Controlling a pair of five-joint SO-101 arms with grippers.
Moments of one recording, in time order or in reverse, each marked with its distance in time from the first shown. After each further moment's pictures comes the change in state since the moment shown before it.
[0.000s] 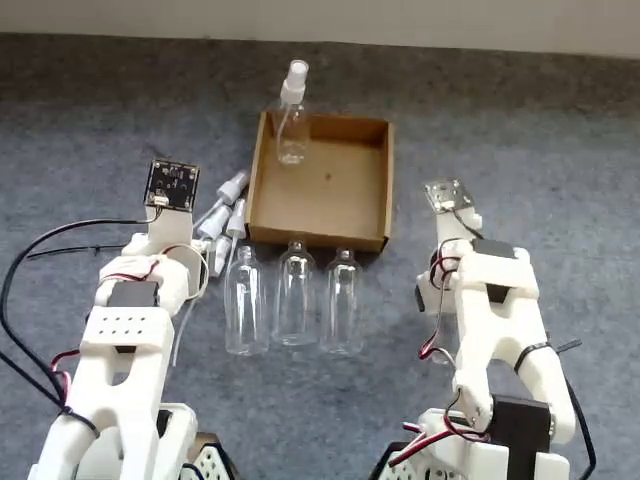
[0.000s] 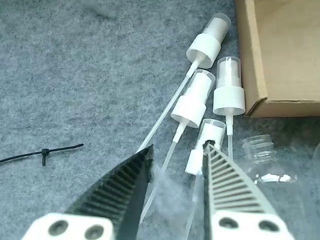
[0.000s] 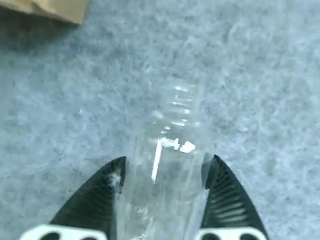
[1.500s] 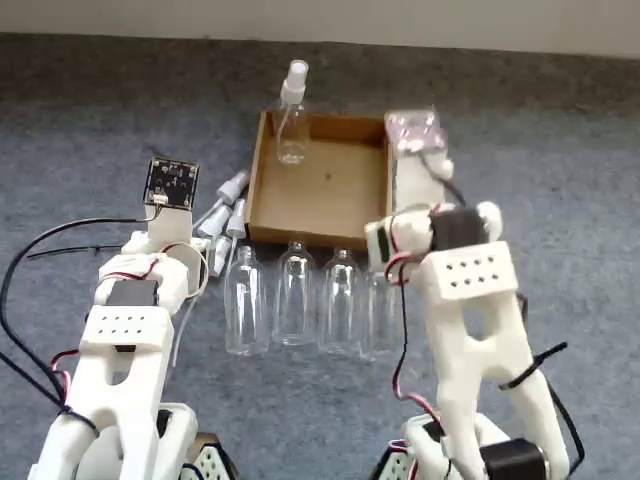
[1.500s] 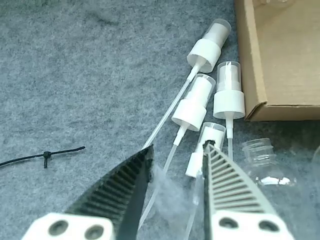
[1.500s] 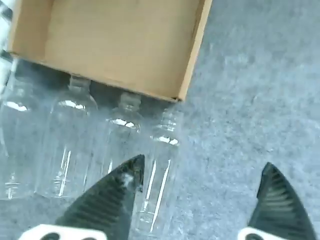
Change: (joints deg) left arm 0.0 0.0 -0.5 0.0 0.0; right arm -20.6 -13.5 -20.0 22.4 -24.2
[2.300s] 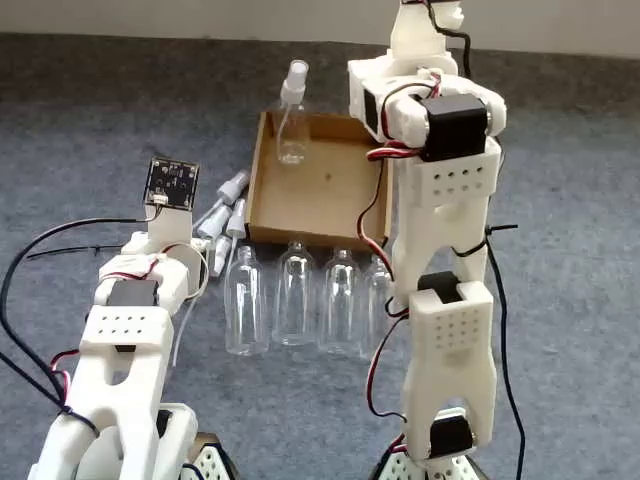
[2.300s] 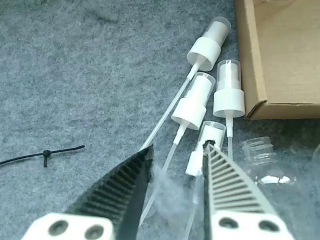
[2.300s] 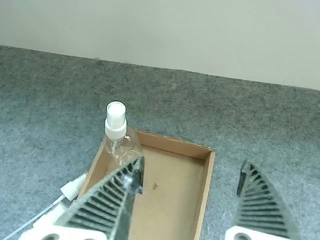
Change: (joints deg) left arm 0.0 0.0 0.0 0.4 0.0; right arm 0.4 63.2 -120.0 24.1 -2.3
